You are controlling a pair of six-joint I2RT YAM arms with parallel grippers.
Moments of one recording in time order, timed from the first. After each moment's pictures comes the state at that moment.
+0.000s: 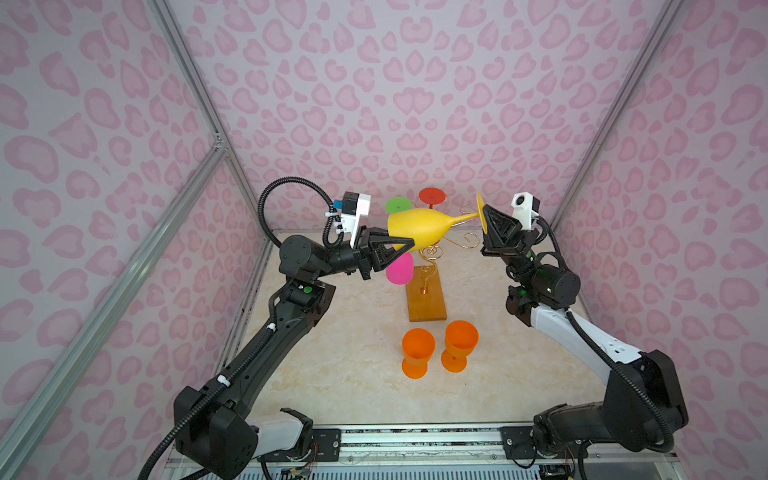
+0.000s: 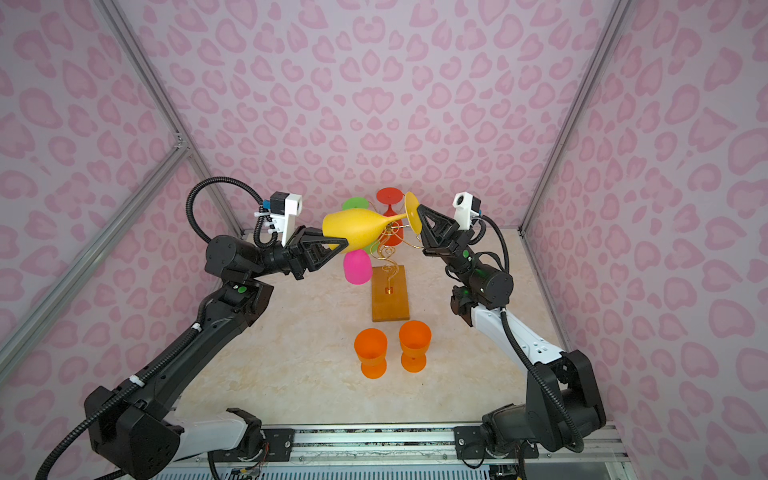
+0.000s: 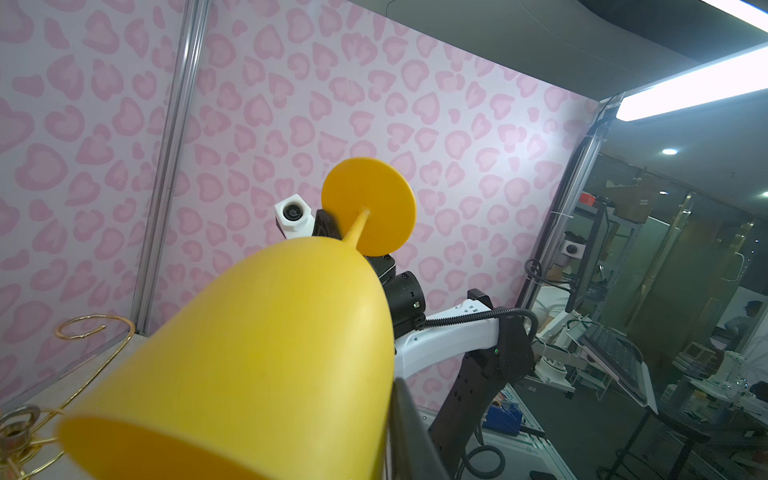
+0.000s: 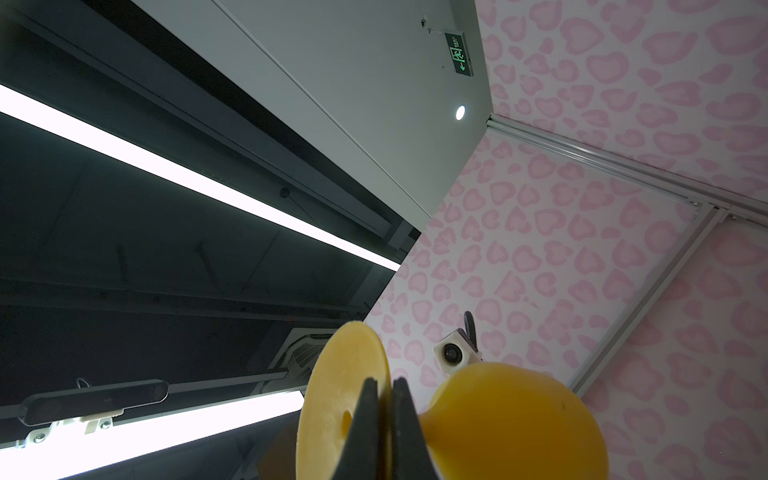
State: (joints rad) left arm -0.42 1.29 1.18 0.67 1.04 -0.84; right arm 0.35 1.41 0.97 1.45 -0.51 1.91
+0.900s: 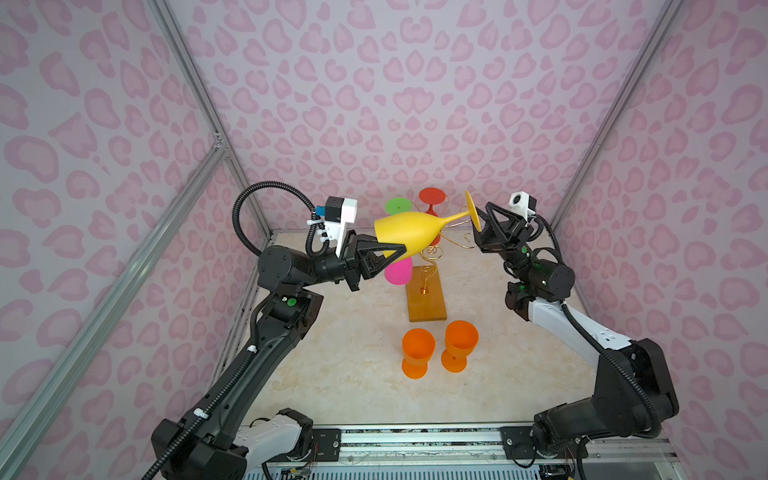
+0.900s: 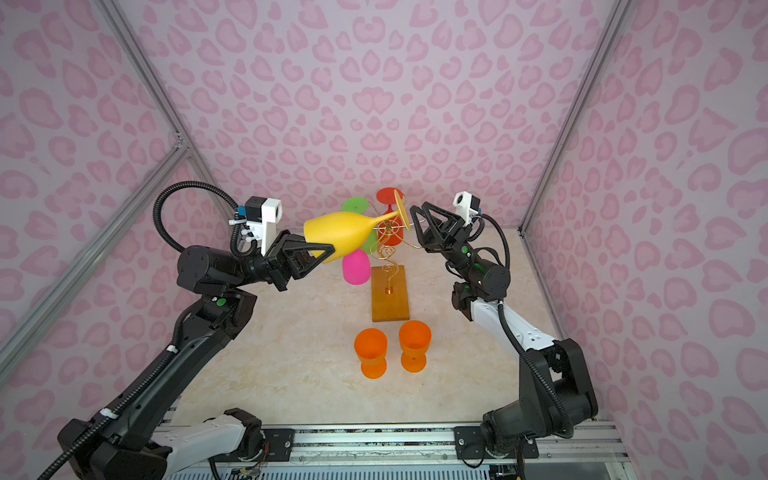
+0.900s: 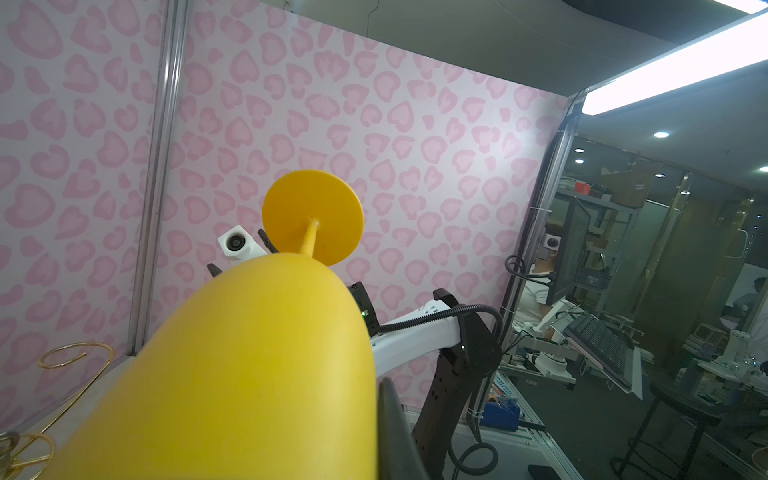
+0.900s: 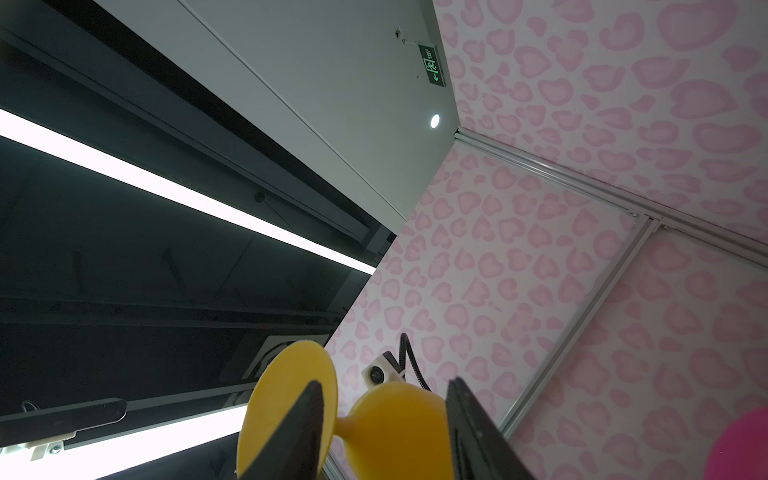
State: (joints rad) left arm -0.42 1.15 1.18 0.57 1.05 -0.78; right arm 0.29 1.47 0.98 1.45 -0.56 1.88
